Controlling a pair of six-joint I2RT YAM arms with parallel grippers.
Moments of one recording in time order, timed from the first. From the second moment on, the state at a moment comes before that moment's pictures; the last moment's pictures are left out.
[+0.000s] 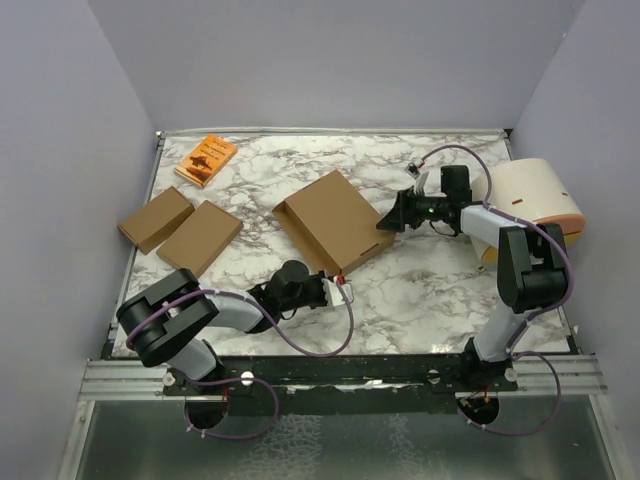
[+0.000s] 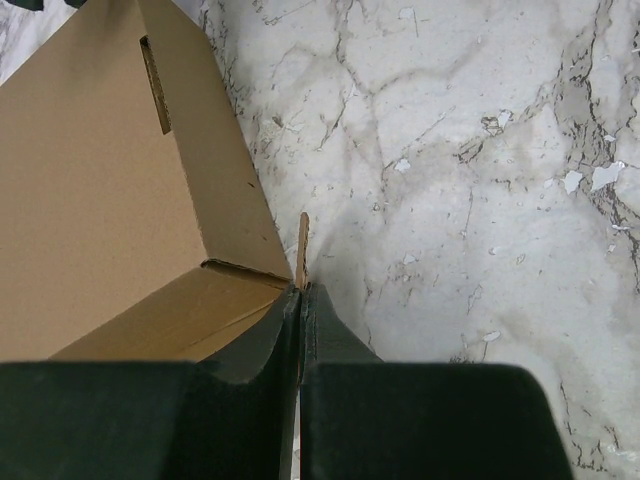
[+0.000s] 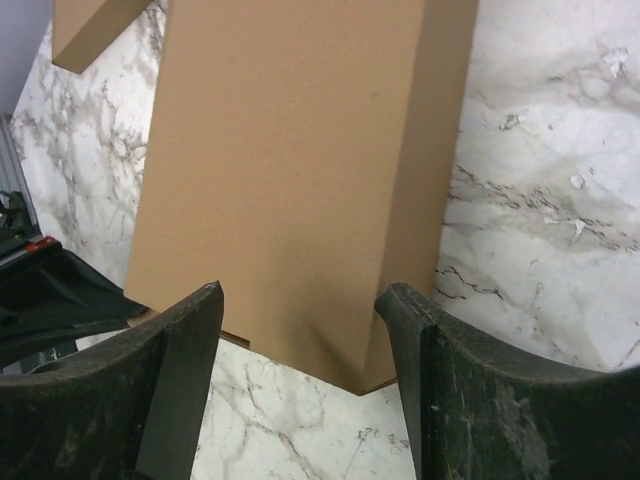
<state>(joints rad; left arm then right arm) -0.91 1.51 0.38 0.72 0.23 0.56 0.11 1.75 1.01 -0.01 -0.92 0.02</state>
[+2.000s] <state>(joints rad) -0.79 1.61 0.20 1.19 0.25 0.20 0.11 1.83 1.03 -0.06 -0.86 0.03</state>
